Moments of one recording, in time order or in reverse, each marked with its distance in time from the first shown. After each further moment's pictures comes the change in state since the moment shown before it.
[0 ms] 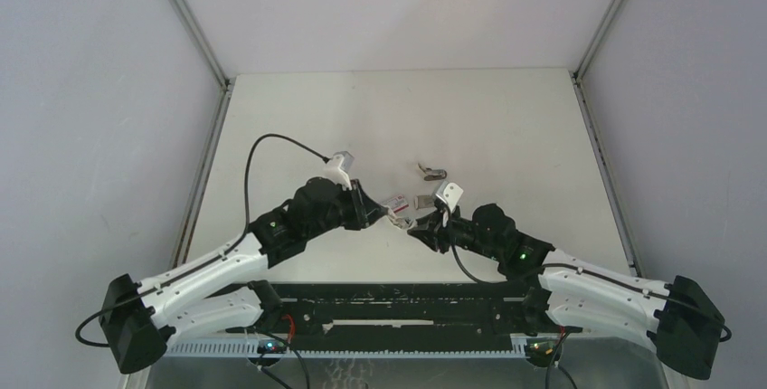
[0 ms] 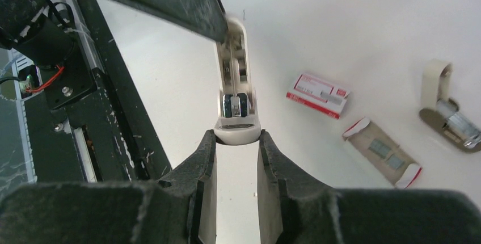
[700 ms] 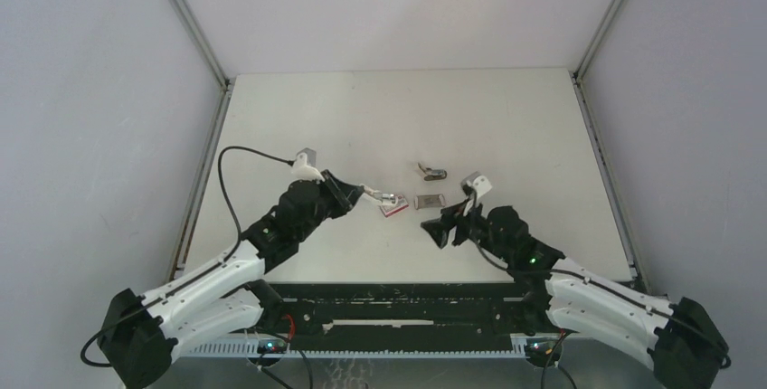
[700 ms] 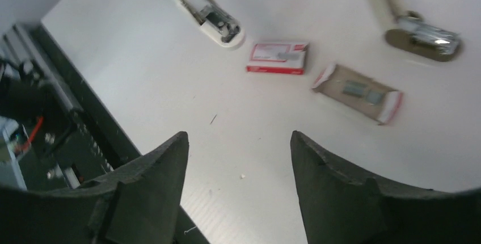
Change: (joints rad) left arm 0.143 -0.076 -0.154 0.161 -0.164 -0.124; right arm -0.092 -0.083 -0.125 0.021 0.109 0.232
